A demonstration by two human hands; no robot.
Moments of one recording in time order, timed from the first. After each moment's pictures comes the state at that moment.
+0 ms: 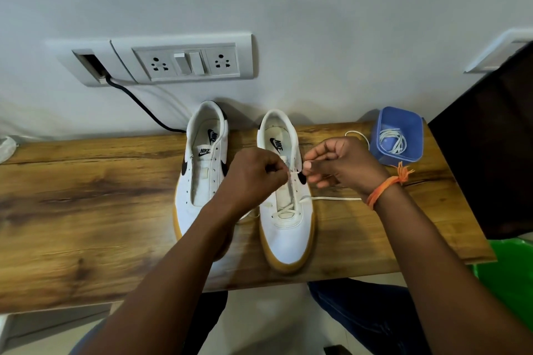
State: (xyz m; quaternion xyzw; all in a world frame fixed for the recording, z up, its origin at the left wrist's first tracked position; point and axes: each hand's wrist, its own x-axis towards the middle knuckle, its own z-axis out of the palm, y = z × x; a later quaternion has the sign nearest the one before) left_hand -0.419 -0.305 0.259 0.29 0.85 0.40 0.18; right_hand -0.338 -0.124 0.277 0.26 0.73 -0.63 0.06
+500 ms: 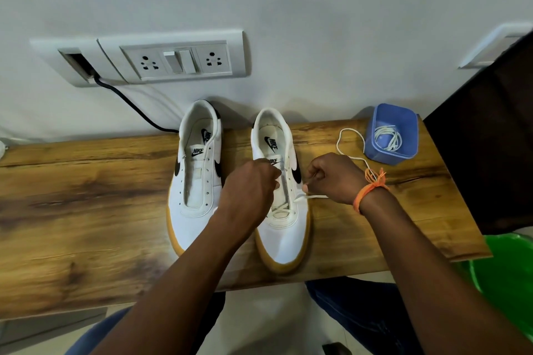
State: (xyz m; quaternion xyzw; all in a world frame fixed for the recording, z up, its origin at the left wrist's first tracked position) left_hand -0.405 -0.299 0.236 0.38 0.90 0.19 0.07; right_hand -0.338 -0.122 0.249 0.19 0.92 -0.30 0.14
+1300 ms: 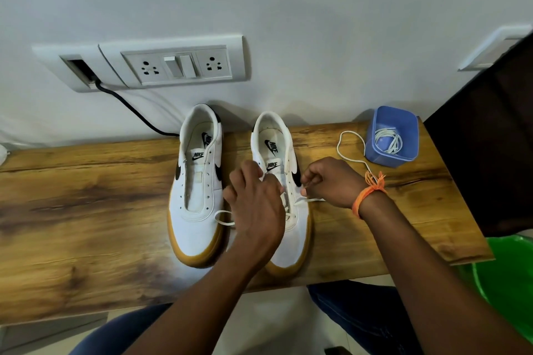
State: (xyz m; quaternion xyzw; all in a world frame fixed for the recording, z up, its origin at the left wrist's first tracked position) left_hand -0.362 -0.286 0.226 0.20 0.97 0.17 0.00; right_hand -0.339 -0.128 0.253 0.20 0.90 -0.35 0.15
